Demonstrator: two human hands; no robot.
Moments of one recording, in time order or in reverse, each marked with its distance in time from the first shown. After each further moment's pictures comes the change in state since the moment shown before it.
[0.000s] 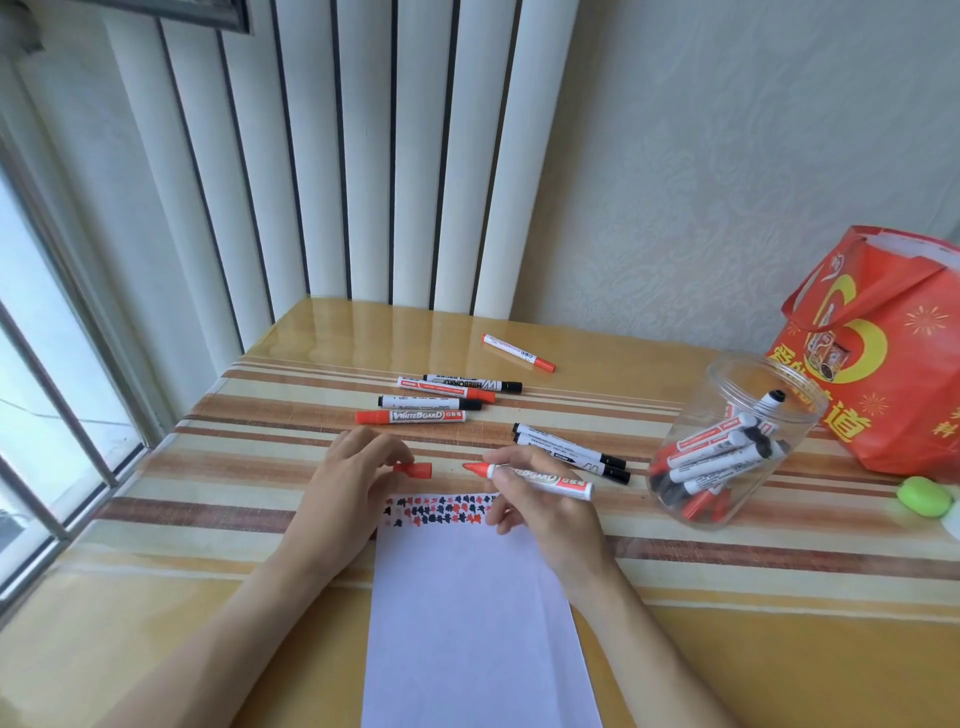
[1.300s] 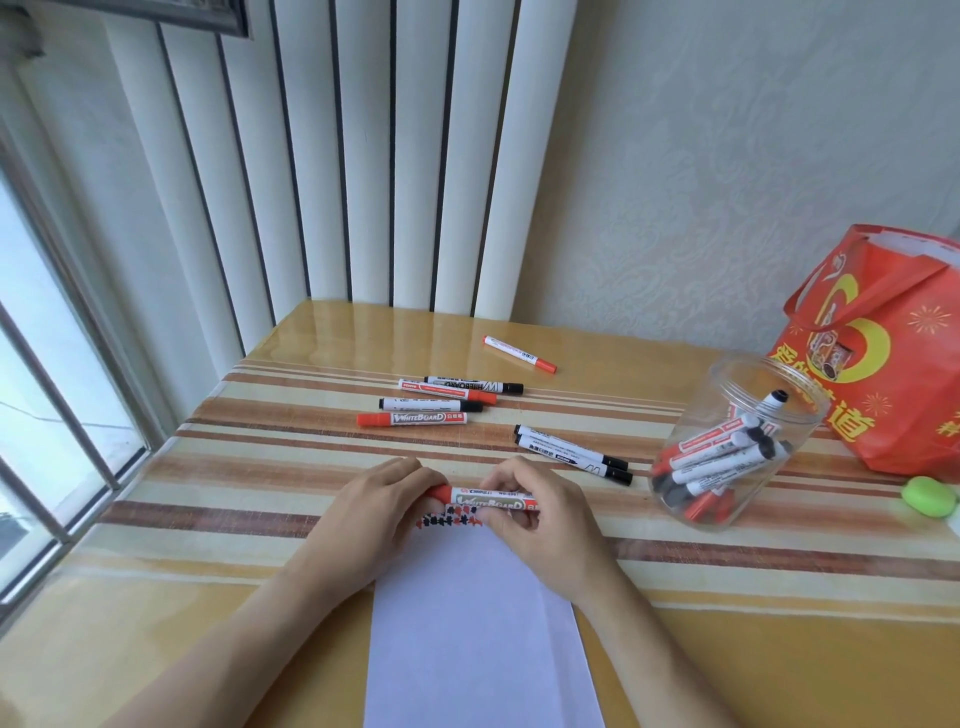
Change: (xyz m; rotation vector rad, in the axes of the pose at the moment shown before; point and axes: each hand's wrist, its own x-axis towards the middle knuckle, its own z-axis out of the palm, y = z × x) left_hand -0.005 0.013 0.010 -0.003 -0.106 0.279; right_hand 0.003 0.008 -0.012 -0.617 -0.097 -0.258
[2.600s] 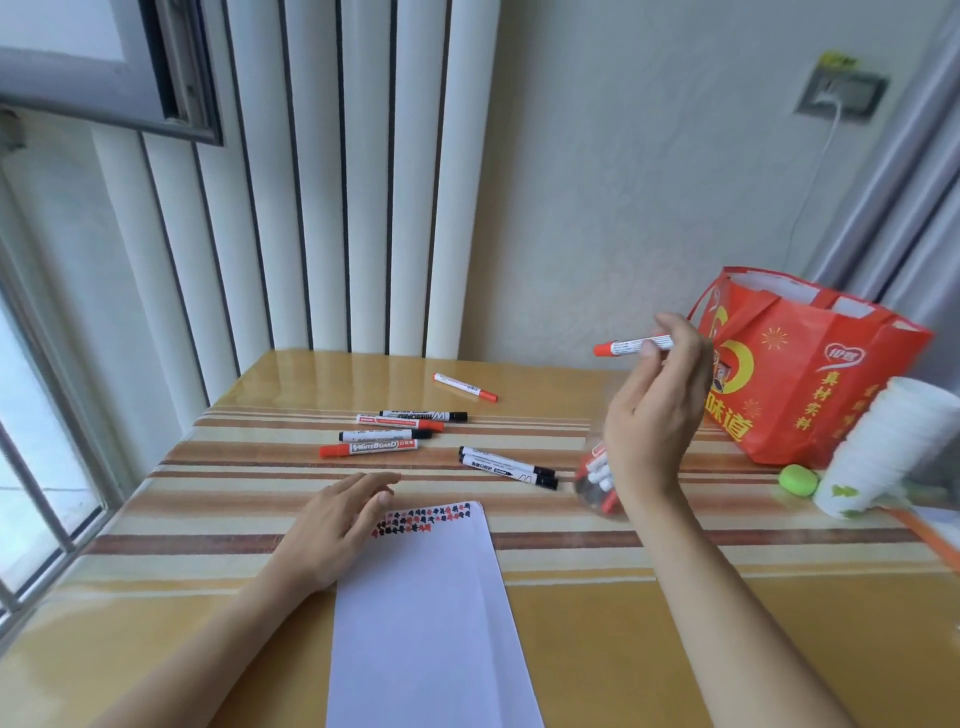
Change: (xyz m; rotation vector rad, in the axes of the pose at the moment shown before) left_hand -0.003 0.007 -0.004 -0.119 0.018 -0.160; right_hand 0.012 -0.072 -0.143 -0.453 1.187 -0.337
